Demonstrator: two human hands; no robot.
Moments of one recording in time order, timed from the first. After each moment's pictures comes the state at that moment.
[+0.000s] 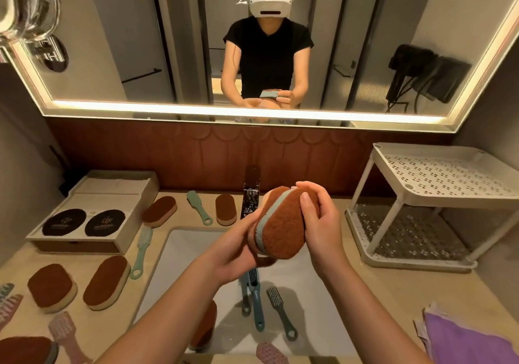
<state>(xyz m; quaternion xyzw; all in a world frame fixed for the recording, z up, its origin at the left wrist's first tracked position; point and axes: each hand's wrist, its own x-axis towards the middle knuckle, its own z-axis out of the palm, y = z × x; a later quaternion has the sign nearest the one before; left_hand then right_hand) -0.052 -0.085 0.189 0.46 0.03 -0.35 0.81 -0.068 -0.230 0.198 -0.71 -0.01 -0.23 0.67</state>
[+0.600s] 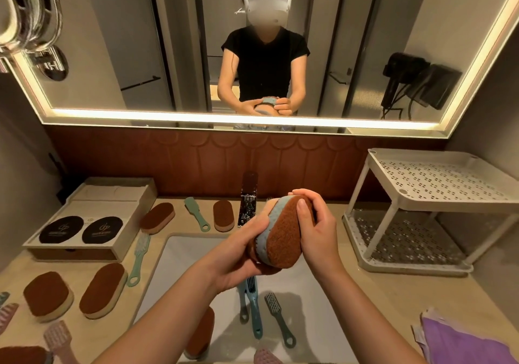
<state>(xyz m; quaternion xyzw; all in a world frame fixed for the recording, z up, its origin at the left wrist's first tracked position) -0.063 -0.088 0.206 0.49 -0.02 -0.35 0.80 -0.064 -0.235 0.193 -0.74 -0.04 -0.25 0.62</state>
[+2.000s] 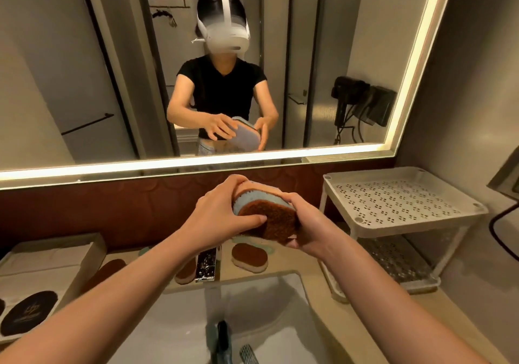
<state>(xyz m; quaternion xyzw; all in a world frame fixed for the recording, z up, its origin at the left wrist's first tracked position) 0.040 -0.144 0.278 0.87 -0.30 0.04 0.38 -0.003 -0.321 0.262 -0.58 0.18 0.10 0.79</state>
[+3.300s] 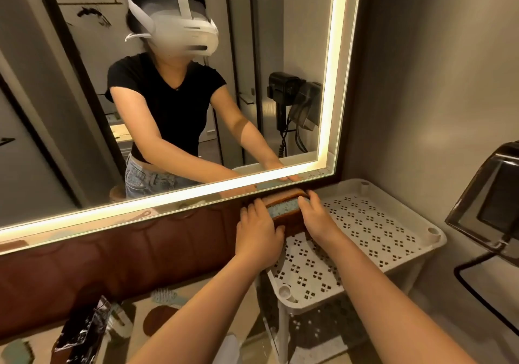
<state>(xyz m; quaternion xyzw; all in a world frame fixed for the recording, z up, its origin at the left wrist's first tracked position) 0.139 -0.443 0.203 0.94 -0.24 0.03 0.25 0.123 -0.579 0.184 -0.79 0.25 -0.11 0.55</state>
